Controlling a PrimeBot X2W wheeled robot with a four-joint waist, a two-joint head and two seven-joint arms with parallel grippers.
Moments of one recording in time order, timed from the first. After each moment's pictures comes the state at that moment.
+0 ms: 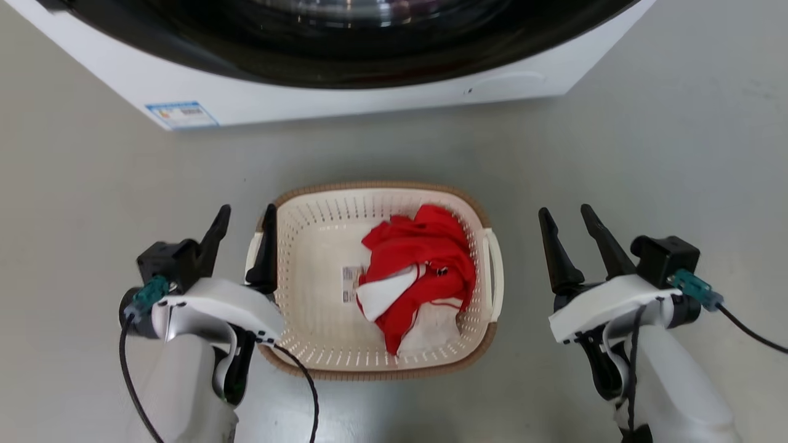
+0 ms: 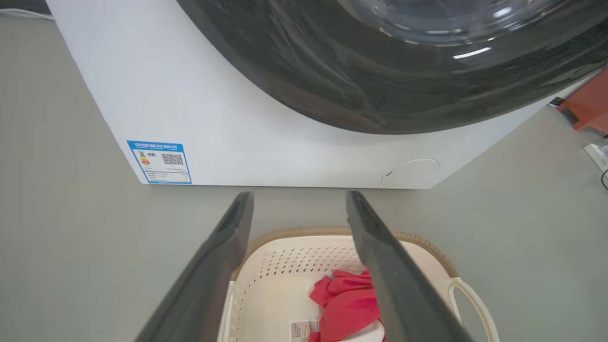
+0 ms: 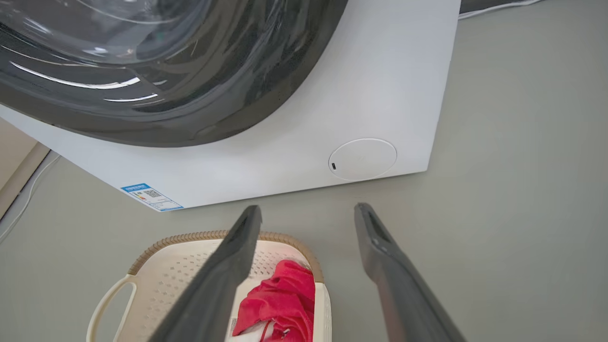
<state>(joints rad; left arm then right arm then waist) -0.39 0.04 -0.03 0.50 -0.26 -0.13 -0.26 -0.43 -0.09 0.16 0.57 0.37 0.12 -0.25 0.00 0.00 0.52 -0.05</state>
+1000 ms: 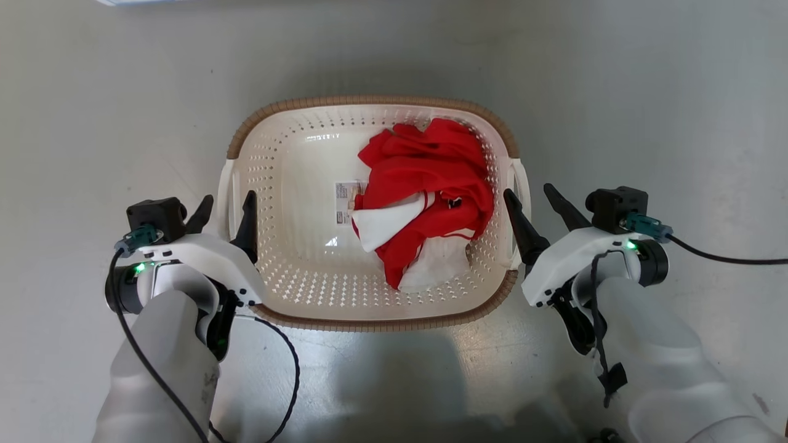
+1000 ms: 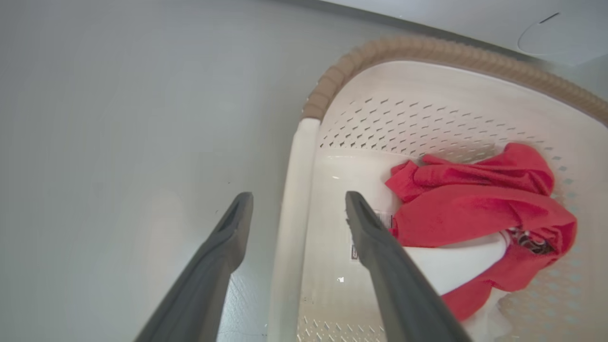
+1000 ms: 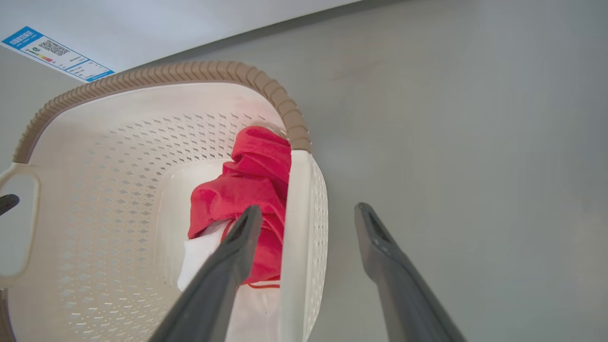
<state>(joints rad) -0.69 0.09 -0.07 0.98 -0.34 -0.13 -0.26 -0.74 -0.07 0.44 1.00 0.57 0.12 -0.25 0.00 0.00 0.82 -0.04</state>
